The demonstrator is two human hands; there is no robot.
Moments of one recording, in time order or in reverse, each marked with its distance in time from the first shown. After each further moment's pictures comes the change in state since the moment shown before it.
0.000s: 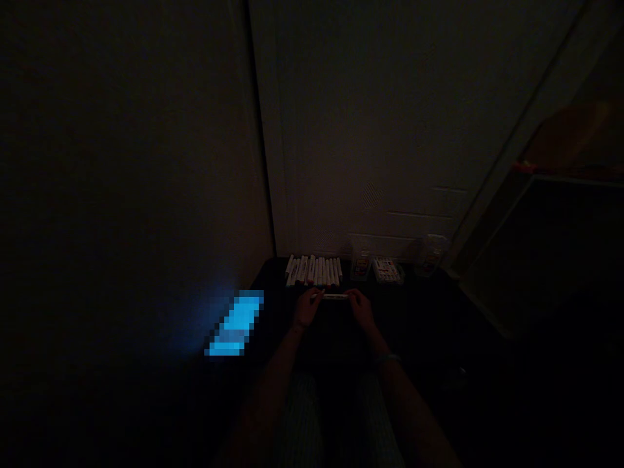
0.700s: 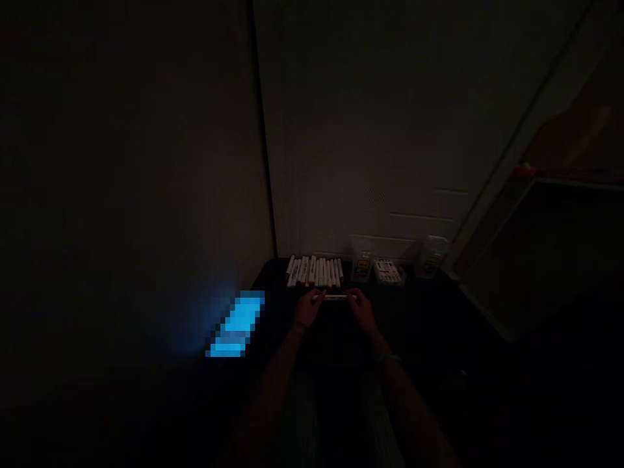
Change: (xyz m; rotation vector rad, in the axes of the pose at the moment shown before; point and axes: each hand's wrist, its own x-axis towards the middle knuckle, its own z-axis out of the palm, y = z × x) left_hand -0.002 0.002 -0.001 0.020 -0.012 -0.027; right_hand -0.001 -0.006 -0.001 0.032 -0.002 0.013
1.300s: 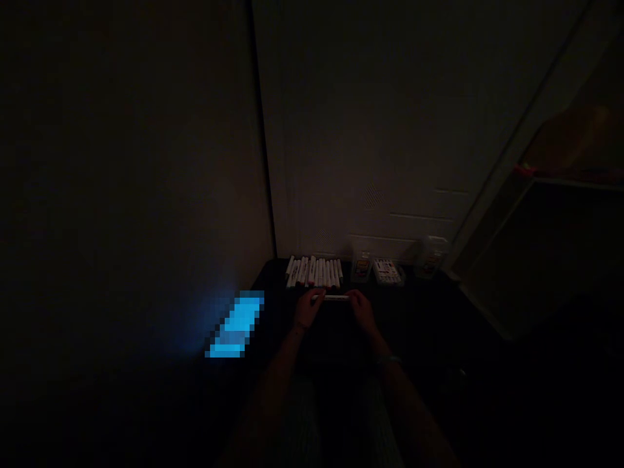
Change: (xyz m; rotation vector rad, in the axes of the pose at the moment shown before) left_hand 0.001 0.000 0.002 -0.134 0.053 0.027; right_hand -0.001 -0.003 -0.003 0.022 -0.017 0.005
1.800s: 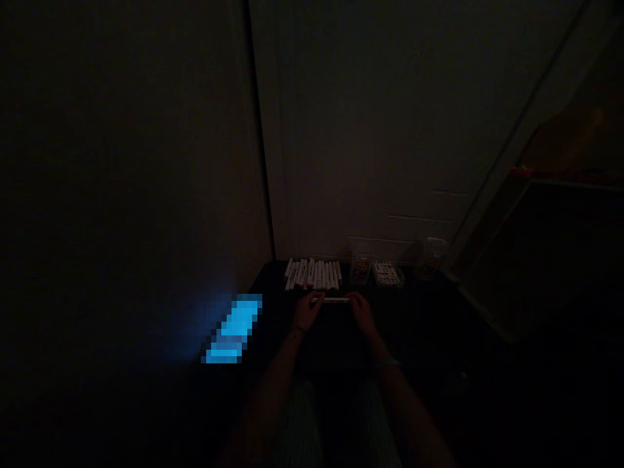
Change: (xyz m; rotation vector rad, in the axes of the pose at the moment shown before) left_hand -0.001 0.007 -0.004 0.044 -0.070 -0.048; right_hand 0.003 0.008 0.003 0.009 0.042 0.020
